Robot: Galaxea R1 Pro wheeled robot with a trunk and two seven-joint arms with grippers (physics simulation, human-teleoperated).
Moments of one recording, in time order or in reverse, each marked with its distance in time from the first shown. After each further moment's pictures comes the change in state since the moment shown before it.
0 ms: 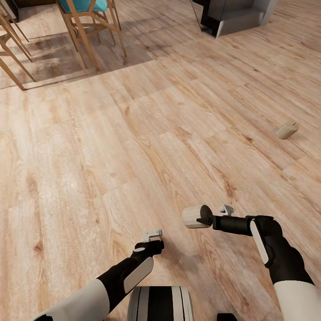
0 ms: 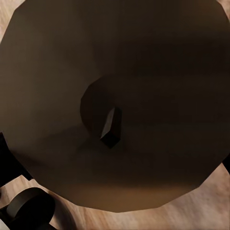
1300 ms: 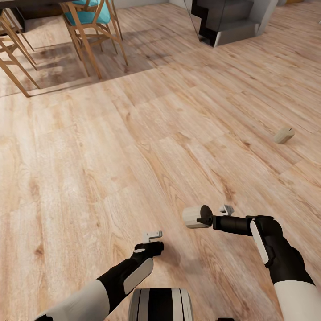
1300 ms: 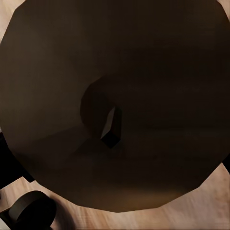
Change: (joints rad) left arm 0.002 0.000 -0.008 0.008 0.000 0.006 0.002; right arm 0.000 -0.001 0.000 0.000 0.000 0.000 0.000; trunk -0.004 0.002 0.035
